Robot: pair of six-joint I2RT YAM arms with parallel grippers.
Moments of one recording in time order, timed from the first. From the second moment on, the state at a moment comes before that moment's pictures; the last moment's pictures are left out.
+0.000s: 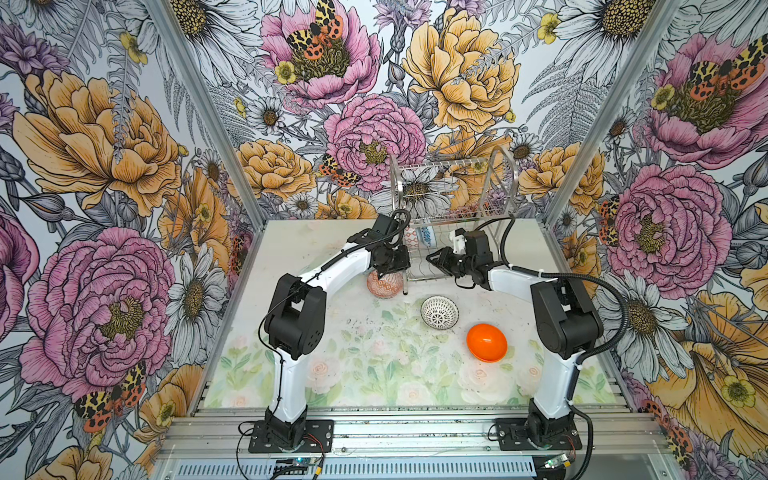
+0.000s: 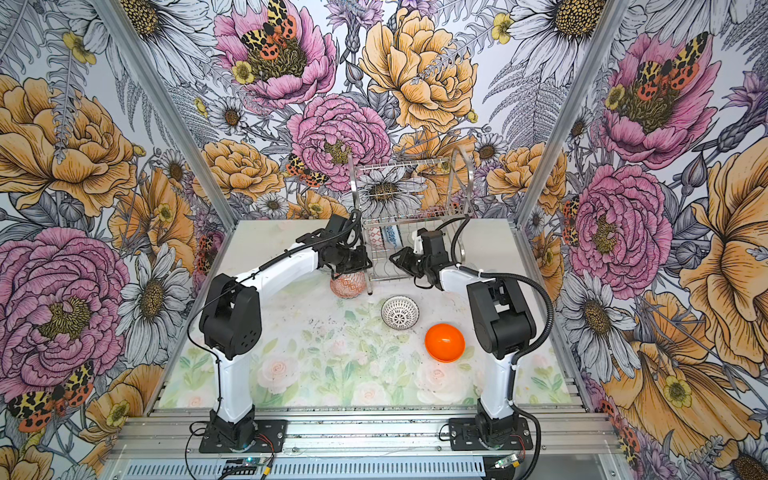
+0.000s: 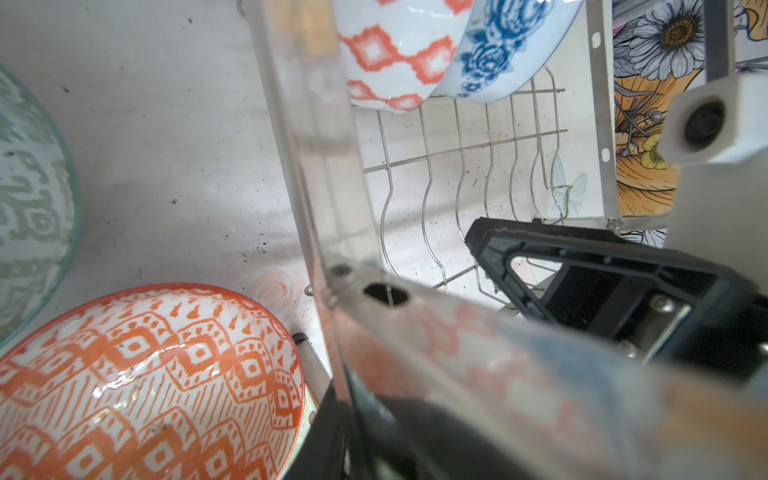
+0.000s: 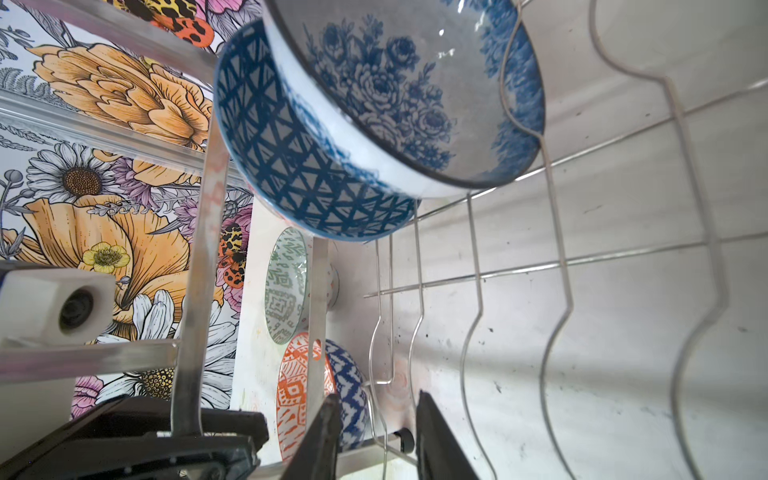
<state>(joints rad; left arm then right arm) -0.50 2.02 1.69 -0.60 0.26 -0.58 0.29 1.94 1.21 0.13 -0.52 0.78</state>
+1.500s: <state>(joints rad) -0.45 1.97 1.60 -0.64 0.19 -0.60 0.23 1.56 0.98 0.00 -0.49 0.78</state>
